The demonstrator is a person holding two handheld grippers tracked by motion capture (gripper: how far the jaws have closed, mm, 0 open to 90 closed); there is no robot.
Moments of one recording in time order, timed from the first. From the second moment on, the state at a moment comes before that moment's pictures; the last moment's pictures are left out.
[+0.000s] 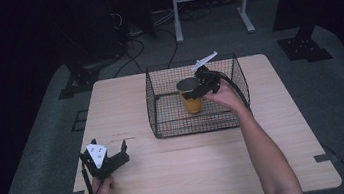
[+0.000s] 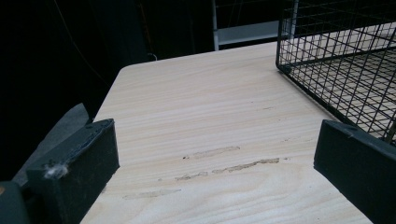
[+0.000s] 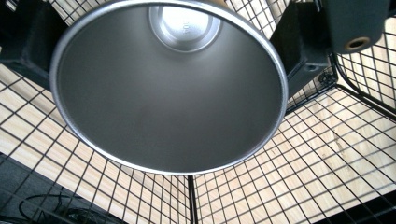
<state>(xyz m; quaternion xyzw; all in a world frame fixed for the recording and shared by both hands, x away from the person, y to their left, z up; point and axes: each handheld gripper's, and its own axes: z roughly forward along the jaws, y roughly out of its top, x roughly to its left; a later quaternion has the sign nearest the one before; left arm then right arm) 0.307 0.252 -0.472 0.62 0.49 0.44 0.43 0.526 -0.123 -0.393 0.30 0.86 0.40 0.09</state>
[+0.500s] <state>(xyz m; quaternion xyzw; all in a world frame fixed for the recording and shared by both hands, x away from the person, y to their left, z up) 0.307 0.251 -0.472 0.62 0.49 0.44 0.43 0.526 -0.125 -0.397 0.30 0.86 0.40 0.08</state>
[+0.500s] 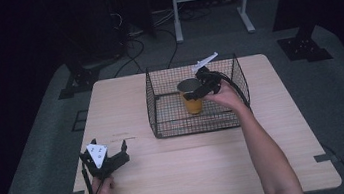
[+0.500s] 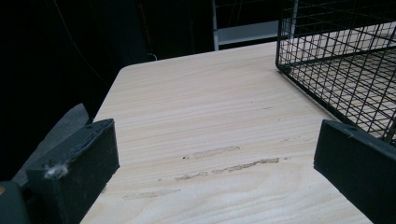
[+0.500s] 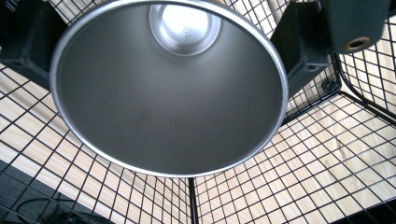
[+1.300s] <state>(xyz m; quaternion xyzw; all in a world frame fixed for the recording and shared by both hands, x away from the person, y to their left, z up) 0.307 0.251 -0.472 0.62 0.49 0.44 0.43 0.520 -0.126 -0.397 0.29 0.87 0.38 0.09</state>
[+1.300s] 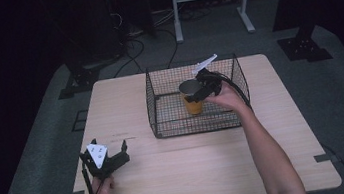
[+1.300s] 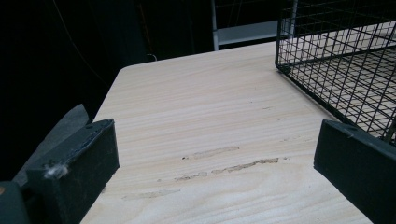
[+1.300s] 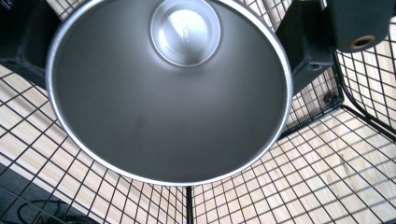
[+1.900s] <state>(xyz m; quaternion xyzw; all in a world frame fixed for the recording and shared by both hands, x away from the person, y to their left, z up) 0.307 0.251 -0.472 0.62 0.49 0.44 0.42 0.515 -0.127 -0.398 0.29 0.88 0.37 0.11</state>
